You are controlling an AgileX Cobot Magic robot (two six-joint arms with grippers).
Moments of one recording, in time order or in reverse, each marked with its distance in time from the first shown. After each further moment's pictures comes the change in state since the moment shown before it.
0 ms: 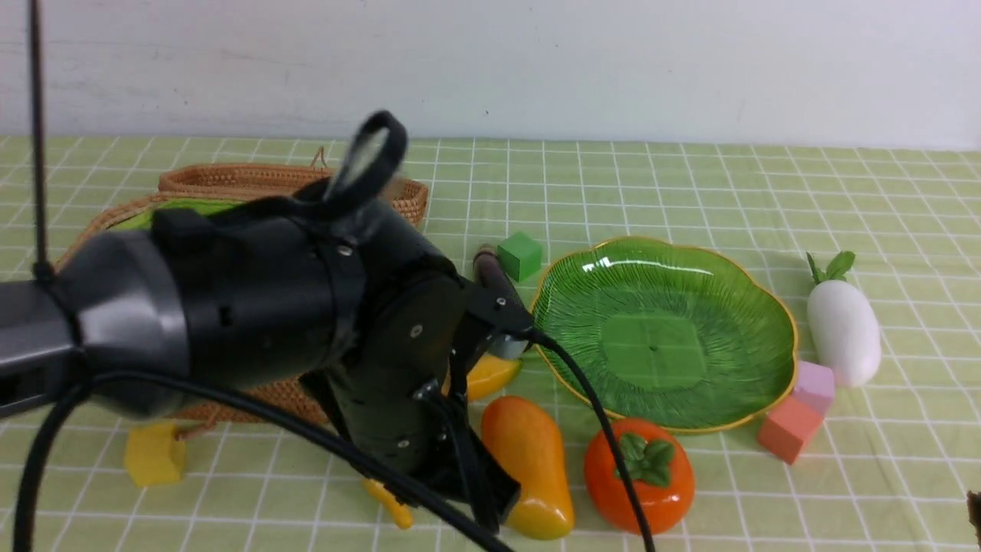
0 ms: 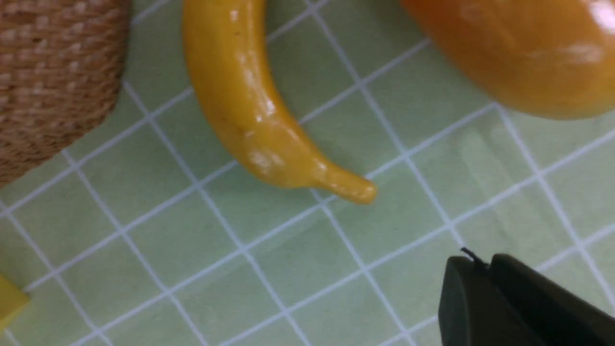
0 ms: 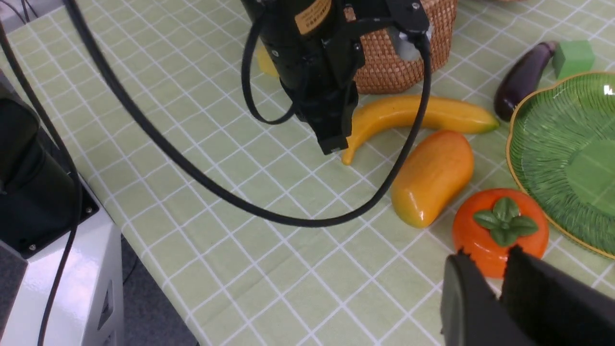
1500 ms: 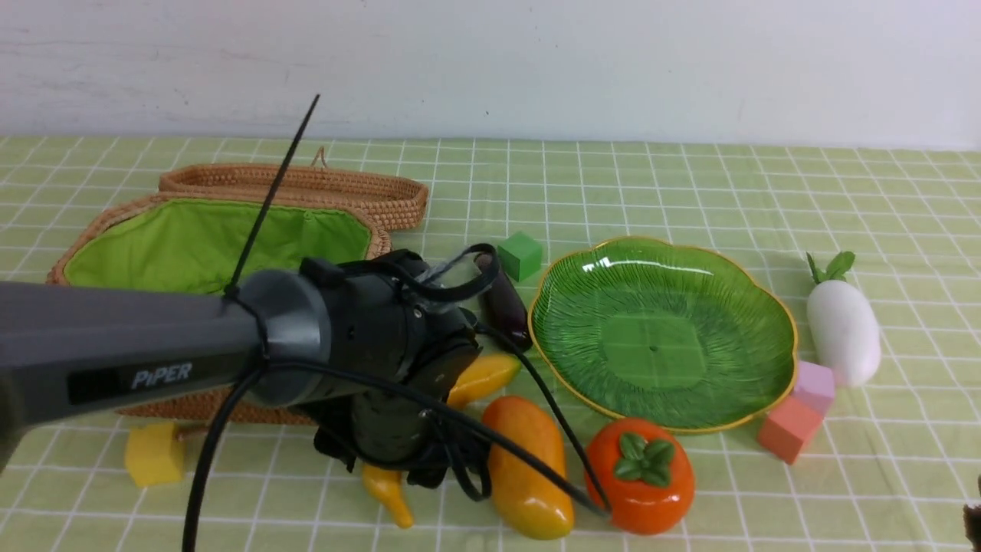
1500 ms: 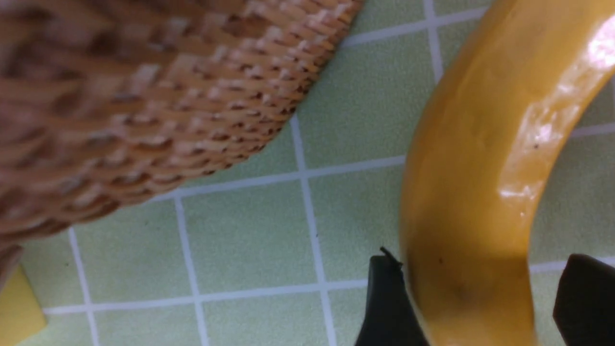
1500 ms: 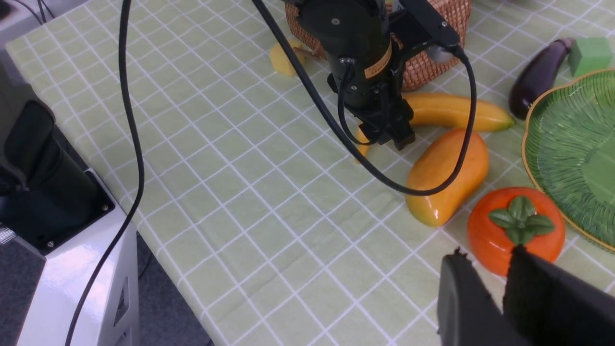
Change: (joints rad) right arm 0.000 0.000 0.000 0.020 0.016 0.000; left arm 0.088 0.231 -0.006 0.216 -0.151 -0.397
